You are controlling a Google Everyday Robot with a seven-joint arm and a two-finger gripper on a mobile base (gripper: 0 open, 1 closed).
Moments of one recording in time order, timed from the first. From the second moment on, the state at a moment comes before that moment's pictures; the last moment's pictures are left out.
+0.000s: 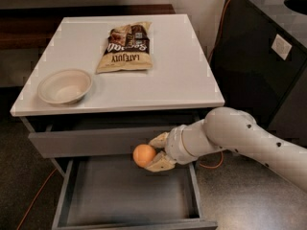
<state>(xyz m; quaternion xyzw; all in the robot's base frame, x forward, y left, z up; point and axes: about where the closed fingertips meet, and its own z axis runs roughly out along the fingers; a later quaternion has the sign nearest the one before) 0.471 -0.016 0.687 -0.60 0.71 0.19 0.32</state>
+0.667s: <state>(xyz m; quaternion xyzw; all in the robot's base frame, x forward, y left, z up) 0.456 -0.005 0.641 -0.61 0.70 0.21 0.29</state>
